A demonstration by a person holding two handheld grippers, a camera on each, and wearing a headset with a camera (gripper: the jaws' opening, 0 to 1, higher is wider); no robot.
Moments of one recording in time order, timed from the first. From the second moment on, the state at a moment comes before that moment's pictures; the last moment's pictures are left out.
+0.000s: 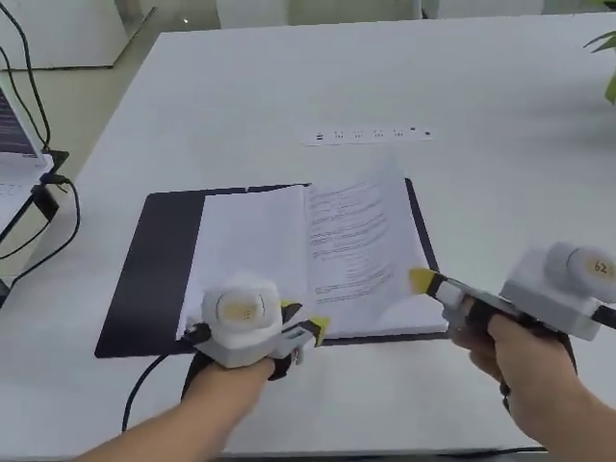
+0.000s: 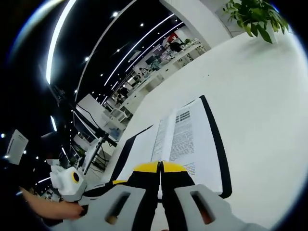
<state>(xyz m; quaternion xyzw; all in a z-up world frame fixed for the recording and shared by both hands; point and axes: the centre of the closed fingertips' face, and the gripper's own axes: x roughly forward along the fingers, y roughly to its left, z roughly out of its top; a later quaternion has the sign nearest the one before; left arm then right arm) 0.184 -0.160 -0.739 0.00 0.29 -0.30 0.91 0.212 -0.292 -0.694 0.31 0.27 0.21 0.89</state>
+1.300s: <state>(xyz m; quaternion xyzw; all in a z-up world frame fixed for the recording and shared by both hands) 0.148 0.014 -0.697 0.01 0.27 -0.22 0.94 0.210 -0.034 -0.691 0.26 0.36 0.36 0.82</state>
